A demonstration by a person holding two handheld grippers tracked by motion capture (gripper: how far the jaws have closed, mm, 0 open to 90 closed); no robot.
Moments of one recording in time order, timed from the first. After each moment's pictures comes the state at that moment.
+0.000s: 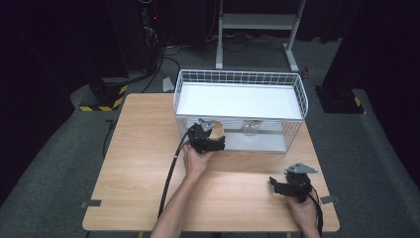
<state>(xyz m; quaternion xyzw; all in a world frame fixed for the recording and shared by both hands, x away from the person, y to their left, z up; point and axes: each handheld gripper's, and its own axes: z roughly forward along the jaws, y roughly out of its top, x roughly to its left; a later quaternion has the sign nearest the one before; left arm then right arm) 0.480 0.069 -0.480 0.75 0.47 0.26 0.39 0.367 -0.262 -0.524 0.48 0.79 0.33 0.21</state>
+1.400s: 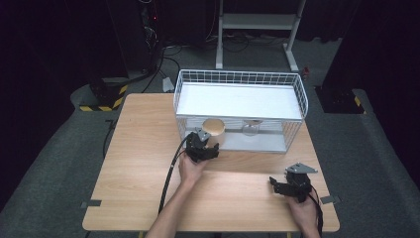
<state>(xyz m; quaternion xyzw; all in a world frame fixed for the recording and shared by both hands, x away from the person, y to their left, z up) 0.456 0.078 -0.492 0.76 0.47 0.25 0.37 0.367 -0.262 -0.524 0.48 0.79 0.33 0.21</state>
